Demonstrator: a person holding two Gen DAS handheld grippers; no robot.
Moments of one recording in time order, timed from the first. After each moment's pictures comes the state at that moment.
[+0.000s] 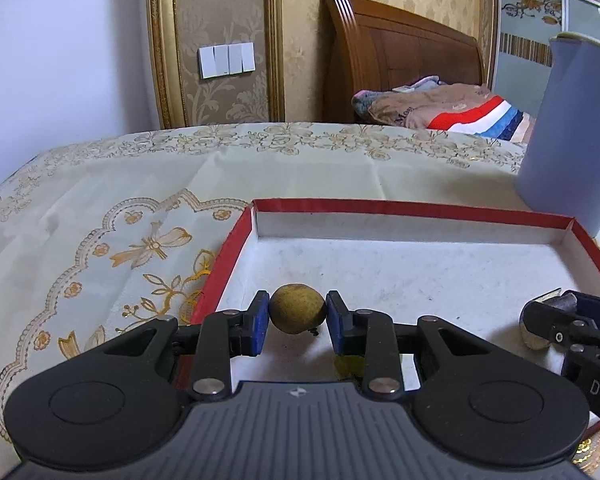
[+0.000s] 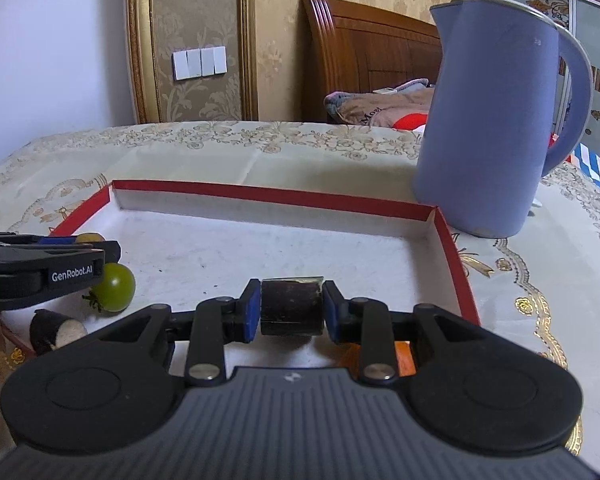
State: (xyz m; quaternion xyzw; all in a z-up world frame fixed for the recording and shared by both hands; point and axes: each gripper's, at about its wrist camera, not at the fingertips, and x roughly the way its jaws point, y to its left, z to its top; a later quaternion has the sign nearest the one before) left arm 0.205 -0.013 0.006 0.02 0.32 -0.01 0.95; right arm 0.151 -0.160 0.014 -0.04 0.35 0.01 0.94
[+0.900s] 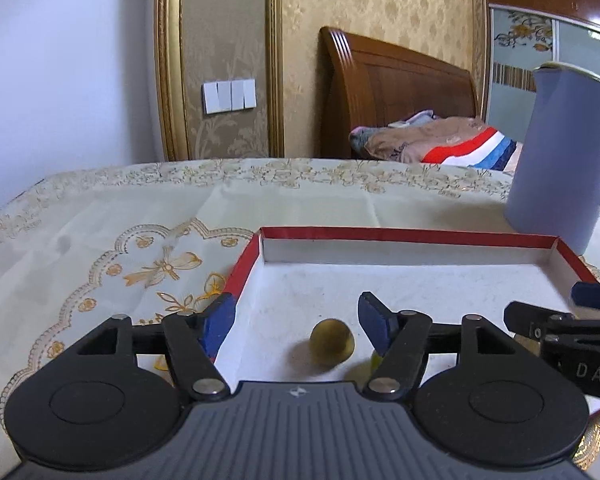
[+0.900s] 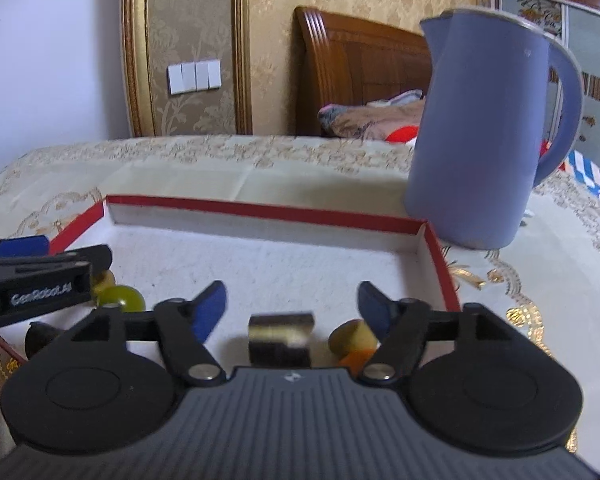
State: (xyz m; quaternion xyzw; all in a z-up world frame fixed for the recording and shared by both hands) left arm 0.178 -0.006 0.014 0.01 0.25 -0.02 0.97; right arm 0.144 -0.166 0.021 -0.03 0.31 0.00 0.95
